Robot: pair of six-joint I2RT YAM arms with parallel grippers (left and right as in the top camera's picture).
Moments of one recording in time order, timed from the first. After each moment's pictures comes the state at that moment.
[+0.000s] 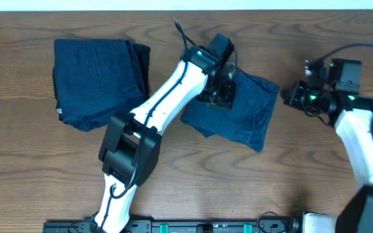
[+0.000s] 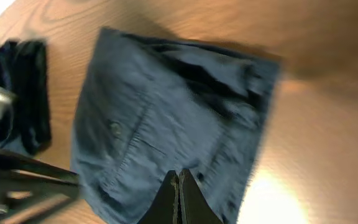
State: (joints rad) left arm -0.63 2.15 1.82 -1.04 0.41 -0.38; right arm -0.11 1.53 1.03 -0.52 -0.53 0.26
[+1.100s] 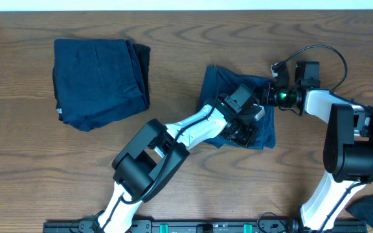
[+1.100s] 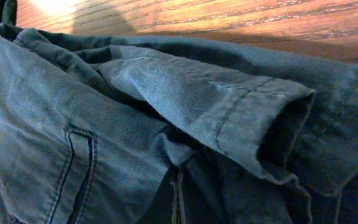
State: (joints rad) left arm -0.83 2.13 1.42 -0.50 0.54 -0.33; right arm -0.06 2.03 1.07 -0.13 -0.67 0.16
